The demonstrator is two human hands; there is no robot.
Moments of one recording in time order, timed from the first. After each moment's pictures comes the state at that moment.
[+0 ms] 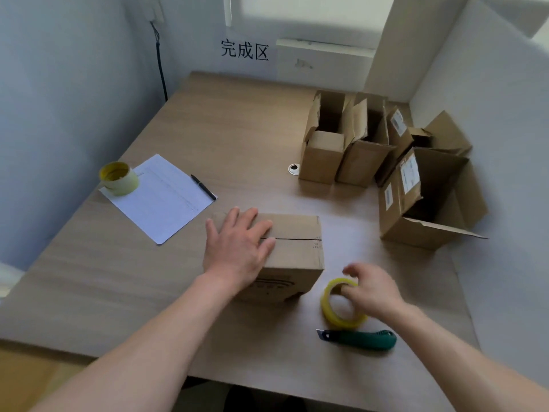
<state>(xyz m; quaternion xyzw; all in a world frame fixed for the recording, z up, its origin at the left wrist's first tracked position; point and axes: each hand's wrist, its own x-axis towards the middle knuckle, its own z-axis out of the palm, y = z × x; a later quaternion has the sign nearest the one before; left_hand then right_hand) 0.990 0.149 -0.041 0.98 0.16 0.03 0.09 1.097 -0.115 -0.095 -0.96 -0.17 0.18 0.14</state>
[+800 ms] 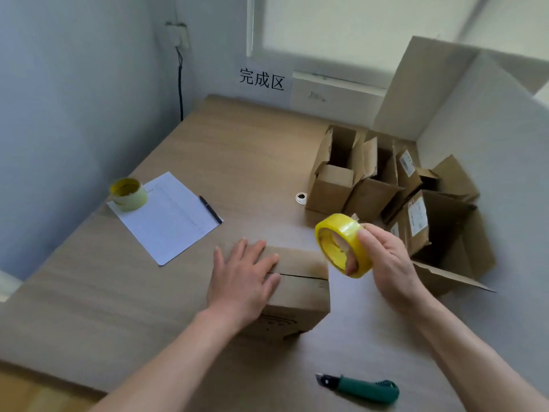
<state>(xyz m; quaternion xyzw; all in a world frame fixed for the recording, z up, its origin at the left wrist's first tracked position) 0.990 0.150 -0.042 0.98 0.16 0.03 0.10 1.123 -0.055 0.030 -0.74 -0.26 0.16 0.60</state>
